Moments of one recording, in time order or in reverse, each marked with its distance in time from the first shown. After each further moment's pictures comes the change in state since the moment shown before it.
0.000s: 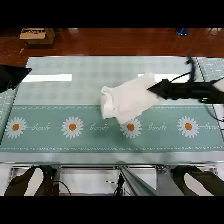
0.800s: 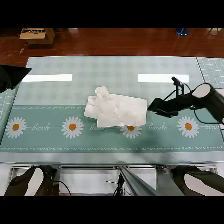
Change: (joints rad) left arm 0.002 0.025 0.000 0.000 -0.003 0.000; right arm 0.077 -0.236 -0.140 -0.269 -0.073 0.144
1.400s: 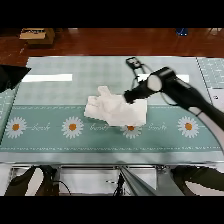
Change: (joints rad) left arm 0.000 0.006 0.000 -0.007 -0.001 -0.001; right arm 0.450 -0.134 0.458 -0.685 0.089 0.183
